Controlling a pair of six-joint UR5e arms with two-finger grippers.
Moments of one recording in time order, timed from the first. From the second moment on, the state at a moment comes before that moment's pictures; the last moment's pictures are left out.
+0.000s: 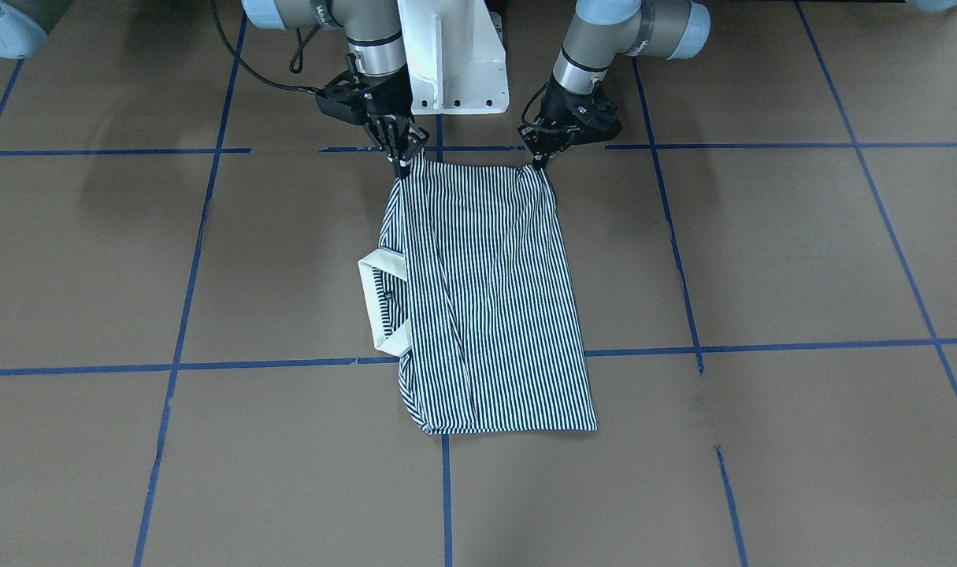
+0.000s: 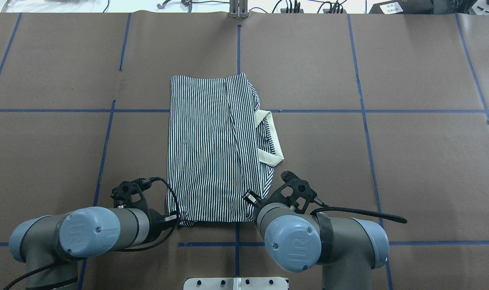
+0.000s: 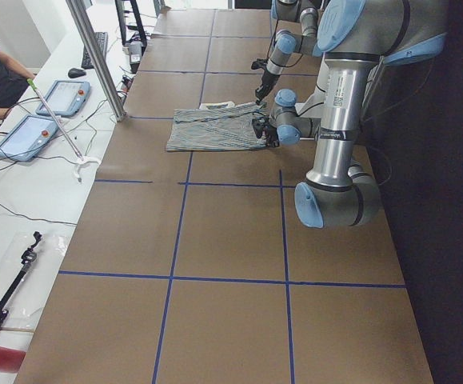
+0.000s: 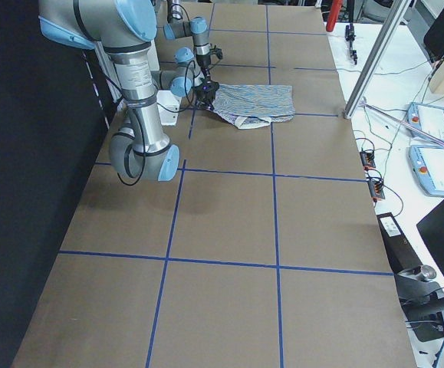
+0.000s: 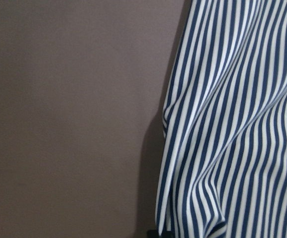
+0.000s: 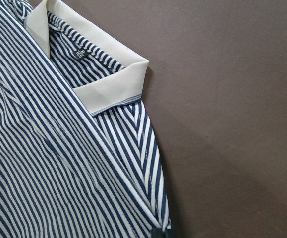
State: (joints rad) left arm -0.22 -1.79 -1.96 -1.97 -1.60 -1.77; right arm 0.16 -1.08 1.91 -1.51 1.34 2.15
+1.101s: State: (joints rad) left arm -0.36 -1.86 -2.18 -1.73 -1.67 -1.72; right arm 0.26 -1.12 2.18 -1.66 1.45 2.15
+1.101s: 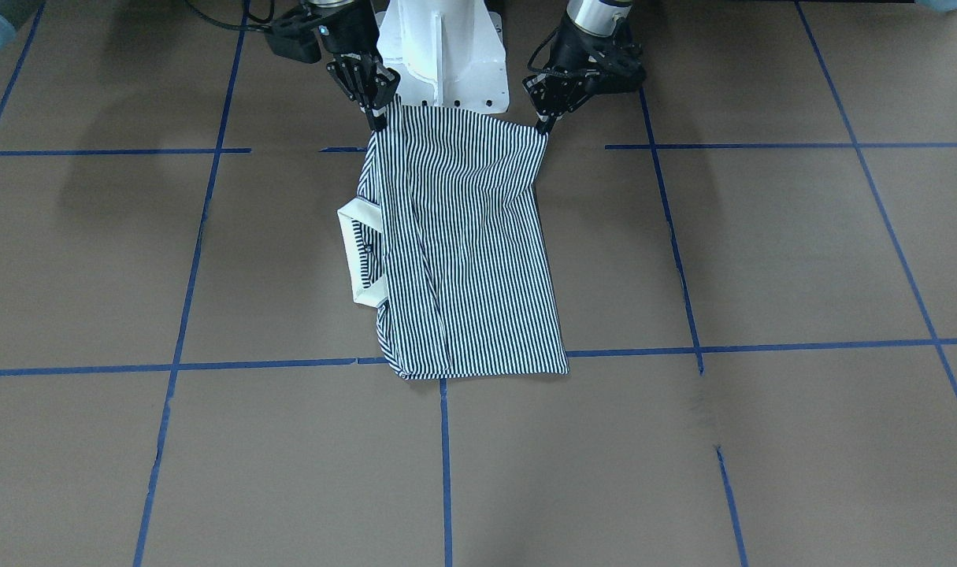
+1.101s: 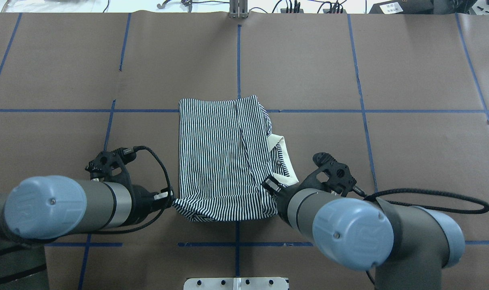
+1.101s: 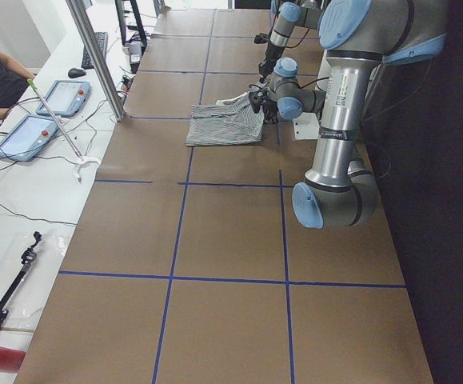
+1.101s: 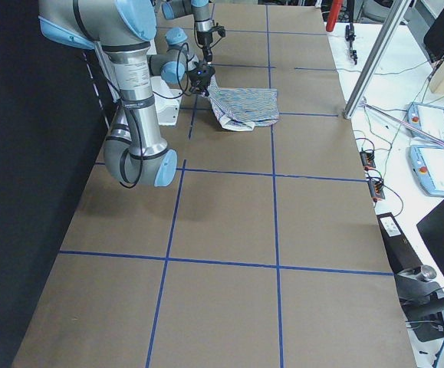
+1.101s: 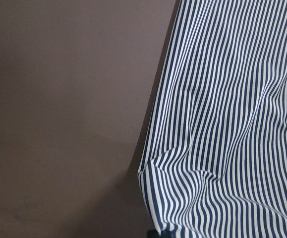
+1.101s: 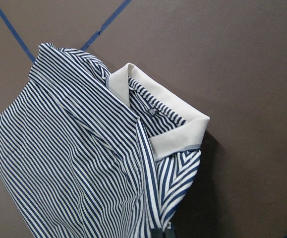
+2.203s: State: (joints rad) left arm -0.64 -2.12 -1.66 -1.88 -1.66 -1.40; right arm 0.64 -0.76 1.44 -1.35 1.72 2.07
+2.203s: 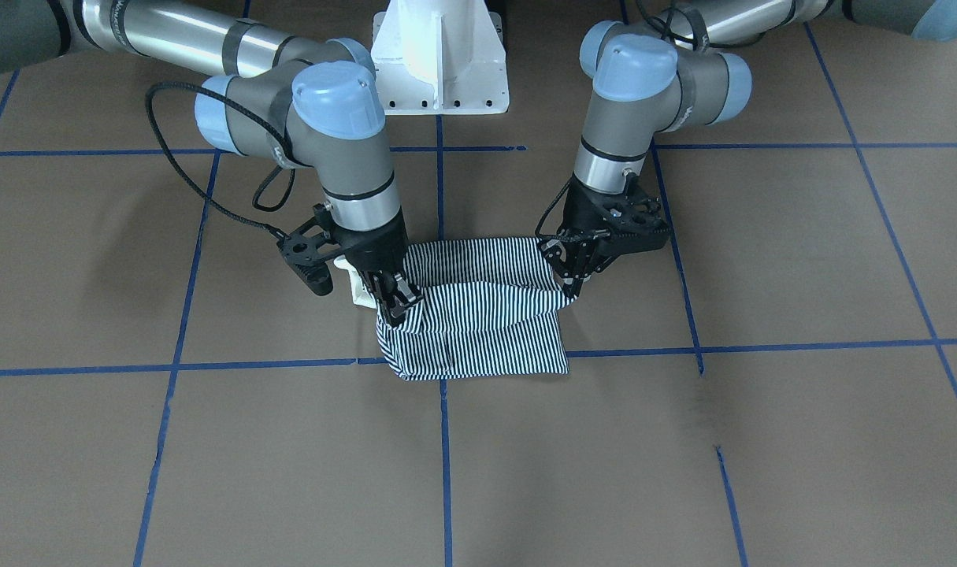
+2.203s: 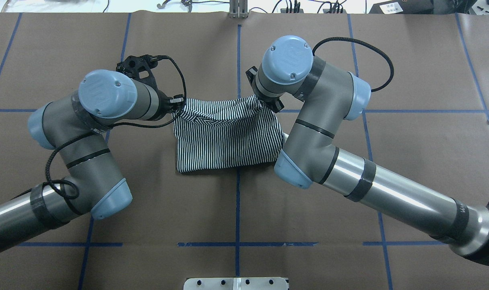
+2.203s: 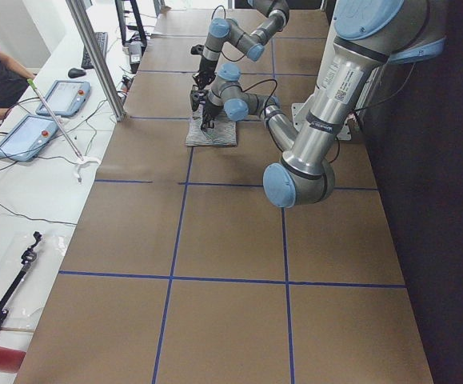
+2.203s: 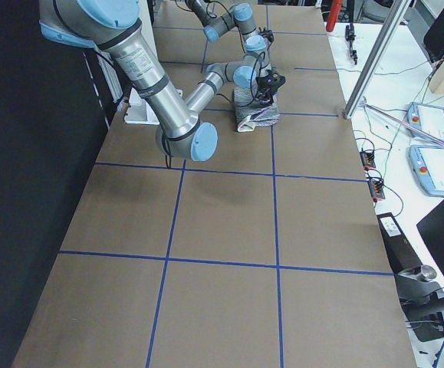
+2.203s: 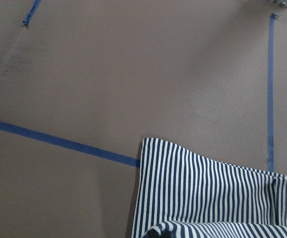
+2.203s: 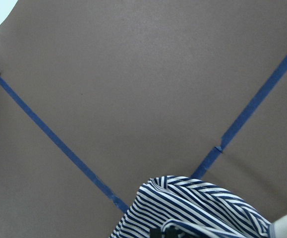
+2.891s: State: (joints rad) left arm -0.76 -2.28 -1.31 -2.12 -1.67 -1.28; right arm 0.77 -0.64 1.10 -1.16 1.82 1.92
